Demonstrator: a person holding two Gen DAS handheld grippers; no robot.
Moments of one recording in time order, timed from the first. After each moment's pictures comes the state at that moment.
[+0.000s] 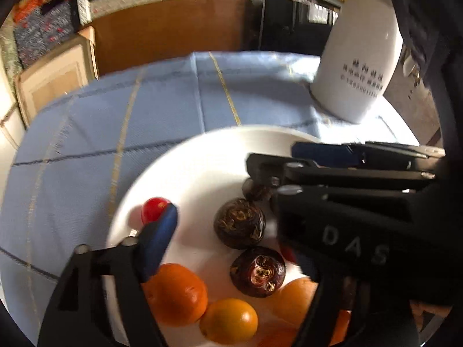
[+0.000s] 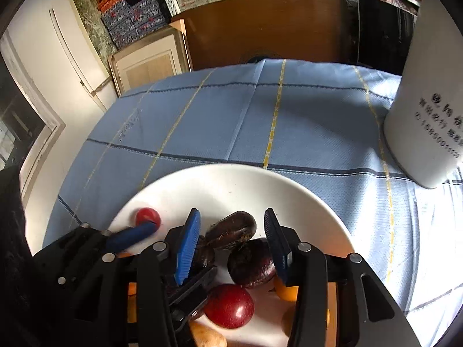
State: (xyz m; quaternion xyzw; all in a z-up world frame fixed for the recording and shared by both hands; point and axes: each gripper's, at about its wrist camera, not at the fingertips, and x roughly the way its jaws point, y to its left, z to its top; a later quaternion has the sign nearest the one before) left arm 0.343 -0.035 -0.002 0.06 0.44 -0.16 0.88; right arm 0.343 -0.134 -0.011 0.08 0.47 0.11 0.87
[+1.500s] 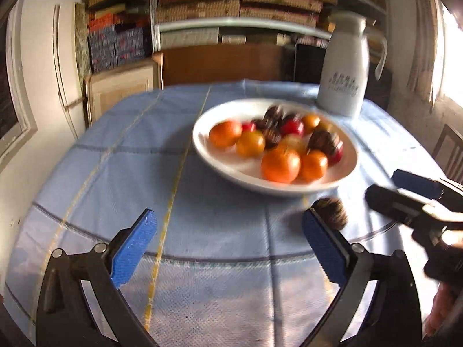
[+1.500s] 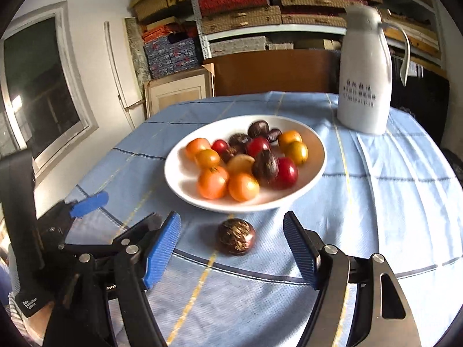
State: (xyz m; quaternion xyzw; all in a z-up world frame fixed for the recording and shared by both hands) left arm 0.110 0.017 -0.011 0.04 0.34 -0.05 0.94; right arm 0.073 -0.142 -0.008 0.06 0.33 0.12 0.93
